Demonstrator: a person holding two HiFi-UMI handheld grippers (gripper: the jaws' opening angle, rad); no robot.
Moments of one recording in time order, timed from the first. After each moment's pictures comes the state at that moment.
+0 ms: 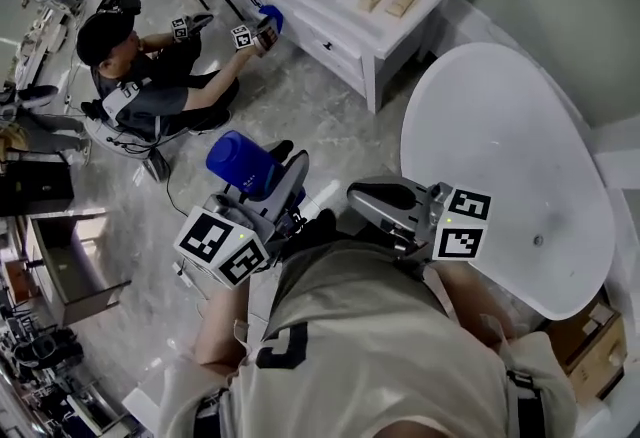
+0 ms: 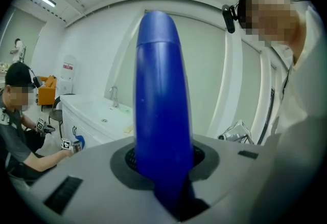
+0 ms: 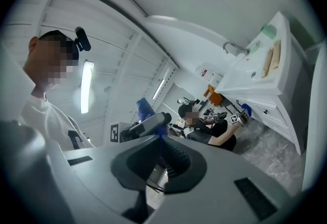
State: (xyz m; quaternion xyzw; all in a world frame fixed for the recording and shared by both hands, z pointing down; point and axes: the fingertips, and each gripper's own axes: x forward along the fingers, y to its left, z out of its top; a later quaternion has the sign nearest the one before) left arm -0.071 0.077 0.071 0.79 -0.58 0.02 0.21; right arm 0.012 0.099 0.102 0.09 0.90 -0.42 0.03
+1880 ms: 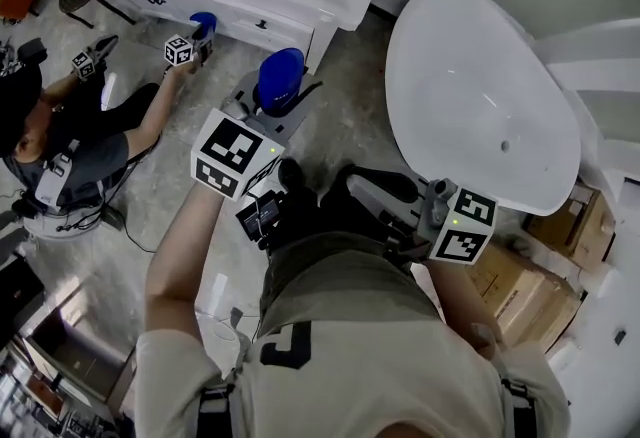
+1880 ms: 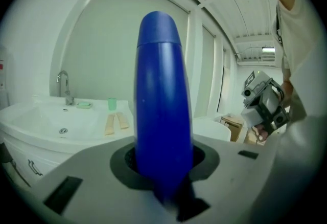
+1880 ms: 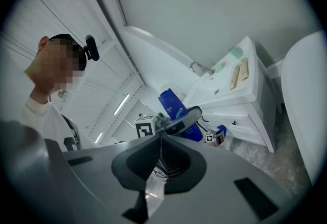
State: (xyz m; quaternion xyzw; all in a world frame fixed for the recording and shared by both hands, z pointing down) left arm -0.142 -0.071 0.187 0.92 -0.33 0.15 0.14; right arm -0.096 0.047 0.135 -0.16 0.88 -0.44 0.03
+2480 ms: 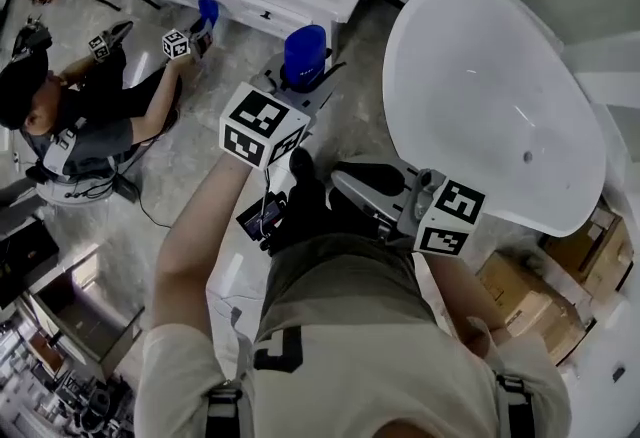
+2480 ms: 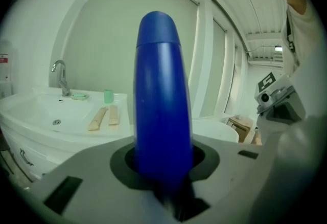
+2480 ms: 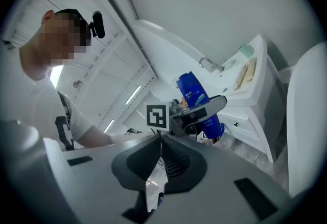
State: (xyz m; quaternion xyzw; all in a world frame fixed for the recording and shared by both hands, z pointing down) left arm -0.048 -0.109 0.224 0.90 -0.36 0.16 0.17; right arm -0.038 0.040 0.167 -0.08 0.91 -0.40 0.00
